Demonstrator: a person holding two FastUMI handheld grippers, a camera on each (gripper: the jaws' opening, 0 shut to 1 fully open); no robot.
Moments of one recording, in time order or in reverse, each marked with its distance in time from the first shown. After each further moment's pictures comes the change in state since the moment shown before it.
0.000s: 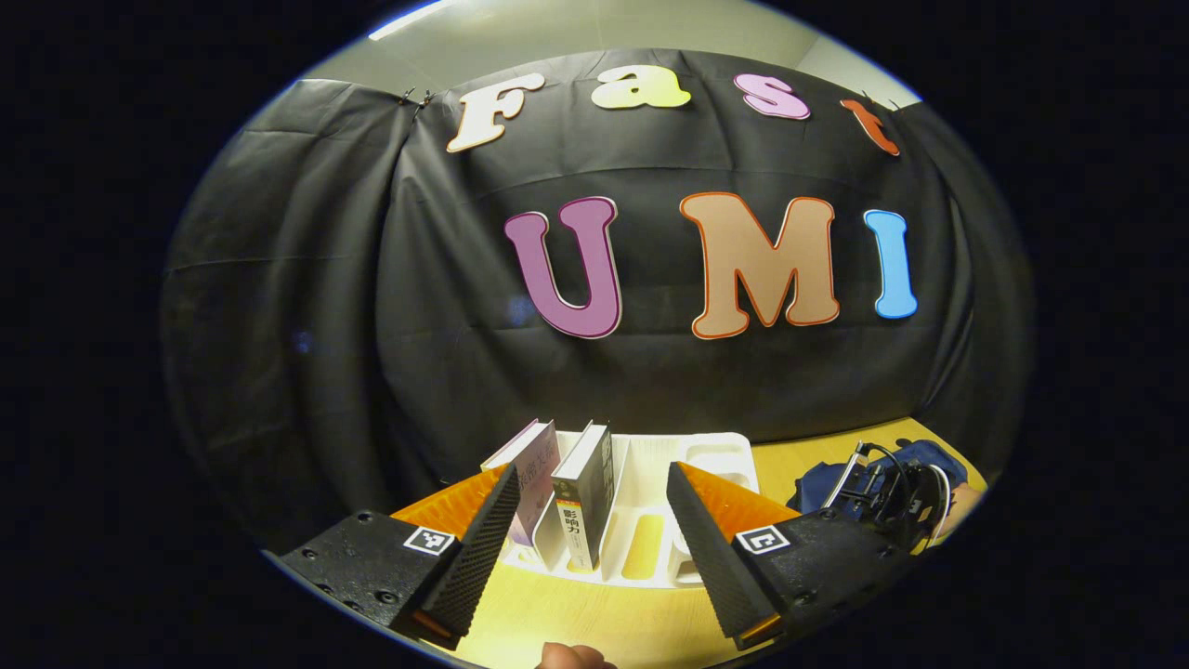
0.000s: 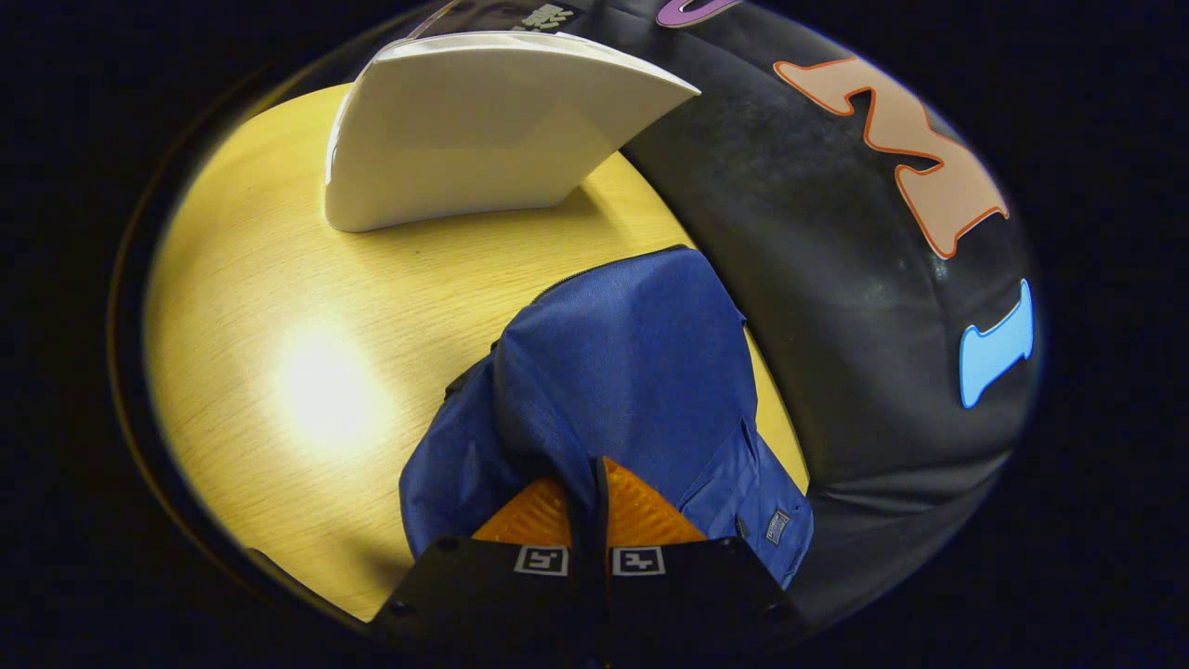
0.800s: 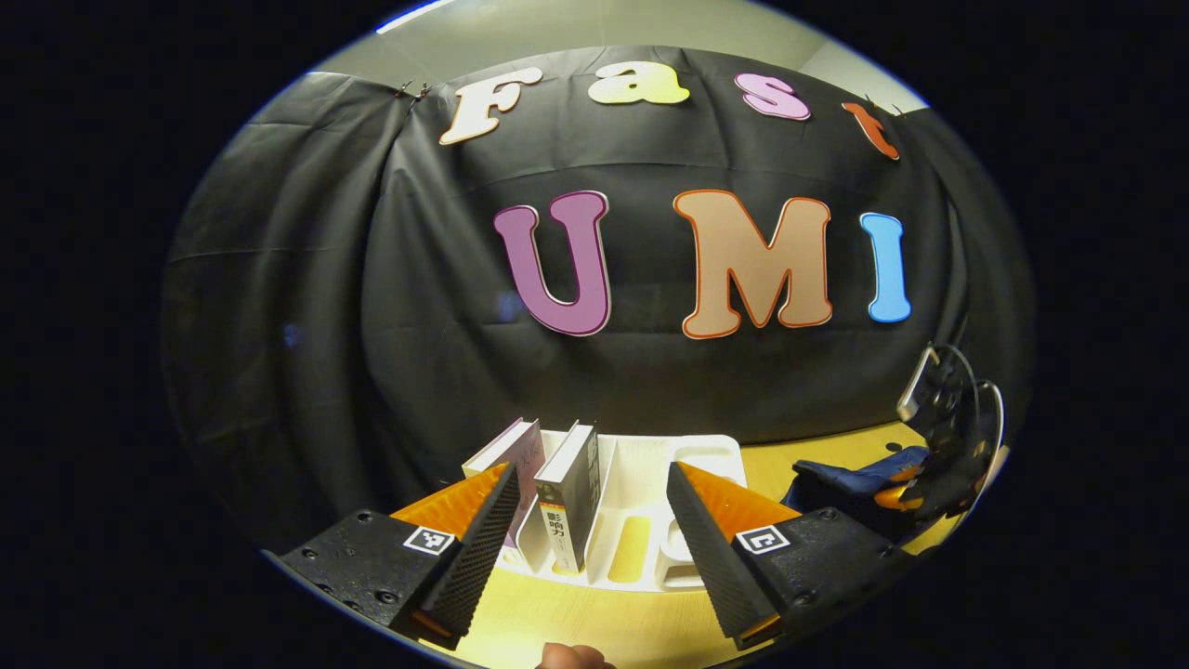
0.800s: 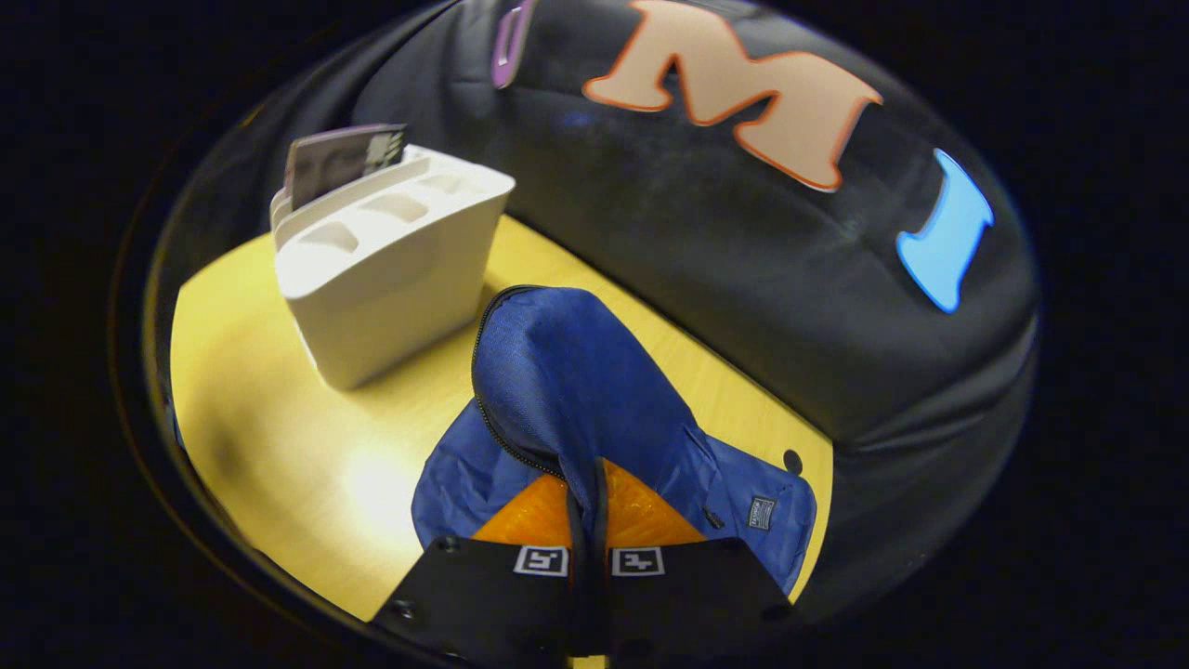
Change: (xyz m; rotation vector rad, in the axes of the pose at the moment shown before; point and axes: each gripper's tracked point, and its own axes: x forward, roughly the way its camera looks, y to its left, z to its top) left arm 0.013 -0.013 0.000 -0.014 0.007 -0.044; right arm -0.064 -0.091 0.023 0.490 -0.160 0.045
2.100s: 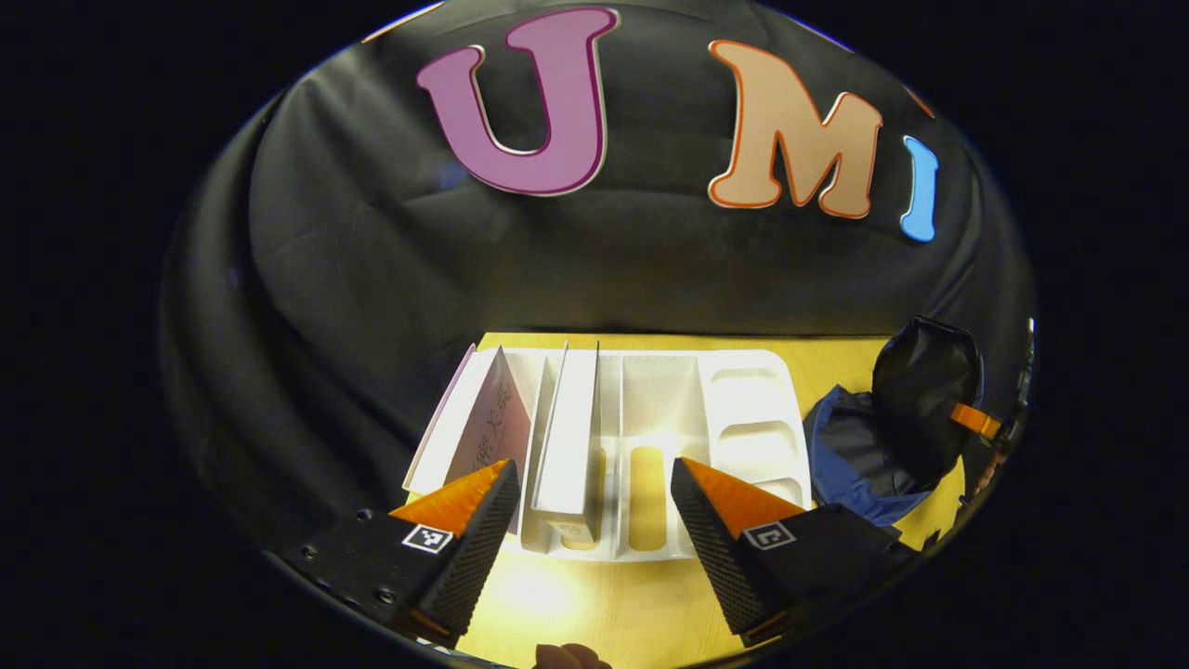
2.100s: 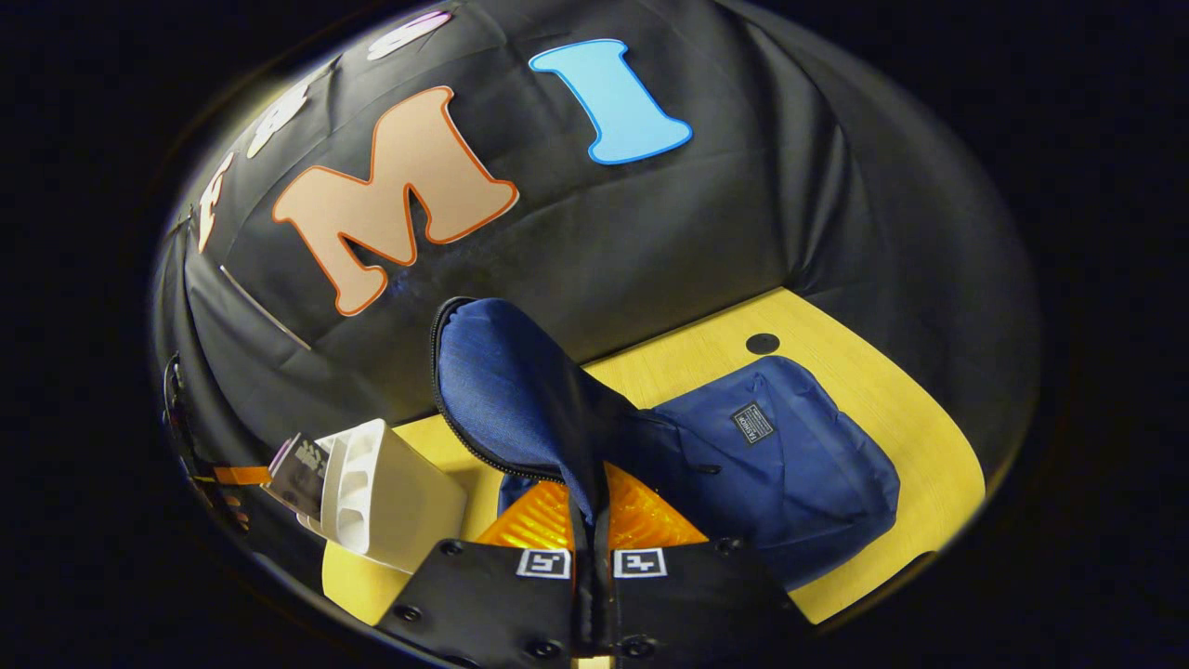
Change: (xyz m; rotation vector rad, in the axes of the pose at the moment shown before) left arm 0.136 0.040 -0.068 0.038 0.571 -0.161; right arm -0.037 -0.085 -0.009 0.911 -0.162 -0.069
